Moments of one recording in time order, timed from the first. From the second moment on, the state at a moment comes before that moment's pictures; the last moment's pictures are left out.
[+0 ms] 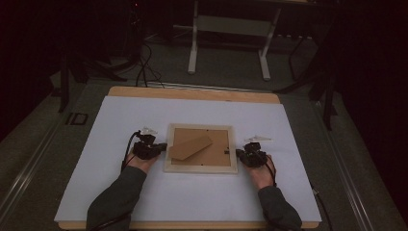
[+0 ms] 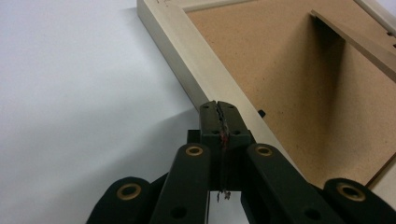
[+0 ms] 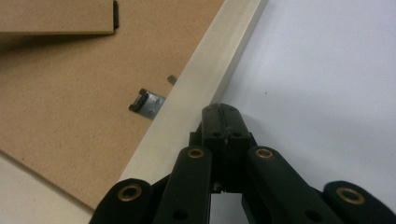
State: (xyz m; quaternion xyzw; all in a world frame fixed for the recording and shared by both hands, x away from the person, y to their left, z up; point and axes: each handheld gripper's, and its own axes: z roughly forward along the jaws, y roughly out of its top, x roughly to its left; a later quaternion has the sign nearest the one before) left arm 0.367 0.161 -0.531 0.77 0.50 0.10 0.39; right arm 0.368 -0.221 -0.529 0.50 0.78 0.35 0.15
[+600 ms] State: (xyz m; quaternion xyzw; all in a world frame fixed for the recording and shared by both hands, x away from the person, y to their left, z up) left arm 0.367 0.169 -0.537 0.75 0.51 0.10 0.41; right arm 0.377 -0.219 -0.529 0.49 0.79 0.35 0.15
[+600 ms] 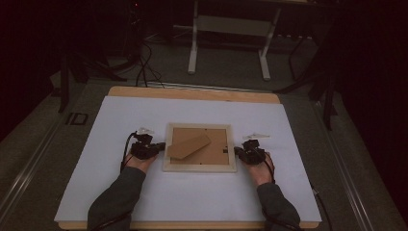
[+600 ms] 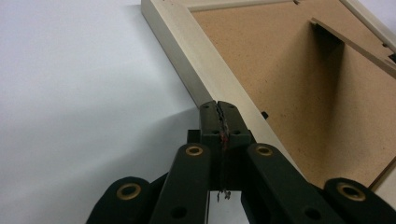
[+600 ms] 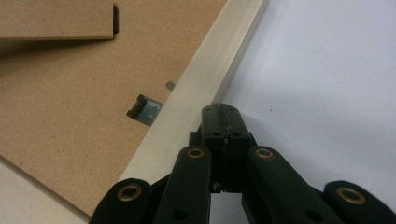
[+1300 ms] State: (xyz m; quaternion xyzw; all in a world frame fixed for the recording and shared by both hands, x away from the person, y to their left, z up) left arm 0.361 0.179 -0.521 0.75 0.49 0.09 0.44; right arm 0.353 -0.236 -0.514 0.46 0.79 0.37 0.18
